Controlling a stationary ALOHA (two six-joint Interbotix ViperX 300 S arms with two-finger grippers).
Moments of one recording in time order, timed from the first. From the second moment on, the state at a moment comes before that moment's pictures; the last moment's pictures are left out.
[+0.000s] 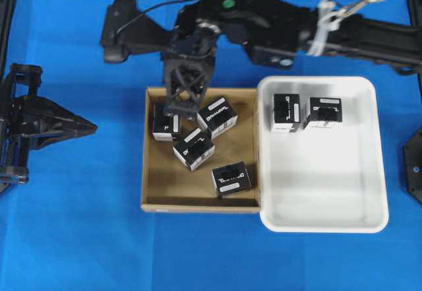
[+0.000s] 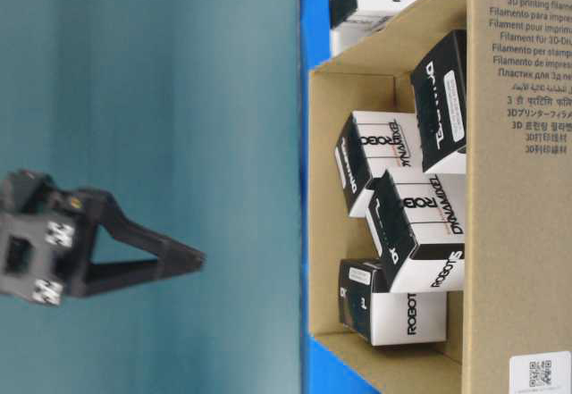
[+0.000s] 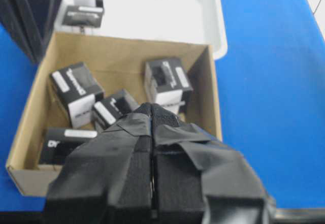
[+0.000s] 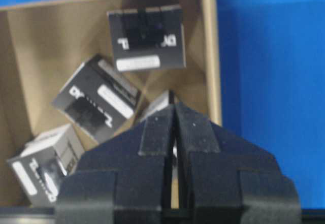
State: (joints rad) left arm 0.01 -0.89 1.05 0.01 0.10 -0.09; right arm -0.20 0.43 -0.40 0.09 1.25 -0.16
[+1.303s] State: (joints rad) left arm -0.02 -0.89 1.04 0.01 0.10 -0.16; right arm -0.07 0.45 -0.08 0.06 1.00 -0.53
